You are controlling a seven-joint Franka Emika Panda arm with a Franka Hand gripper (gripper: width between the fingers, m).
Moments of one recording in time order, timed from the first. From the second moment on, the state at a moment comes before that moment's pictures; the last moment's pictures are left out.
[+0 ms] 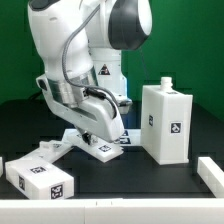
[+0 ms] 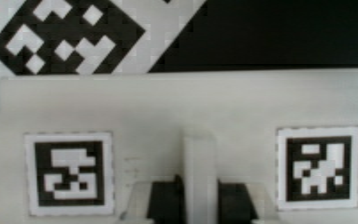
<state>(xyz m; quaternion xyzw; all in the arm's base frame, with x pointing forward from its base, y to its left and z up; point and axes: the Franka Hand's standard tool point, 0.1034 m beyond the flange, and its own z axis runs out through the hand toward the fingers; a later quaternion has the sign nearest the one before) 0.413 -0.054 0.019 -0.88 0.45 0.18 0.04</state>
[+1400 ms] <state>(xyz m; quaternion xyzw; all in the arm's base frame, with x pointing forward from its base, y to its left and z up) 0.430 -0.061 0.073 -0.85 0.48 0.21 0.07</state>
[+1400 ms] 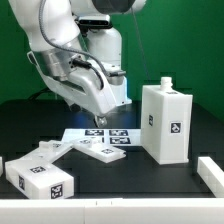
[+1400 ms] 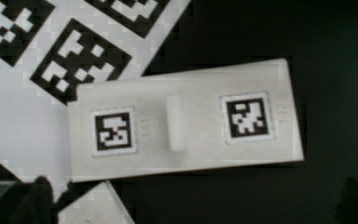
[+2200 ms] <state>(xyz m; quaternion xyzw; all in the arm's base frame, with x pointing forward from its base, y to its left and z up) 0.446 -0.046 0.119 -0.82 0.51 0.22 0.13</state>
